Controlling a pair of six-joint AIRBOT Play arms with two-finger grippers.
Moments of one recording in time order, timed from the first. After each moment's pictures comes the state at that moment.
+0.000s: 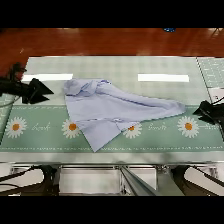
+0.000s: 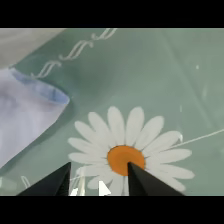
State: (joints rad) left arm 0.39 -1.38 1.10 0.86 -1.39 -1.37; right arm -0.61 -1.22 0.87 -1.24 1.19 1.45
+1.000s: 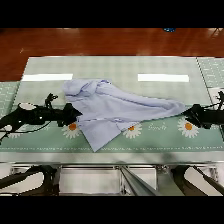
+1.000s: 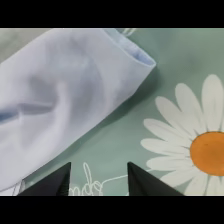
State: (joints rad) left arm 0.08 -1.34 0.55 0.56 -0.90 -1.34; right arm -0.62 -1.09 0.66 -0.95 1.12 1.32
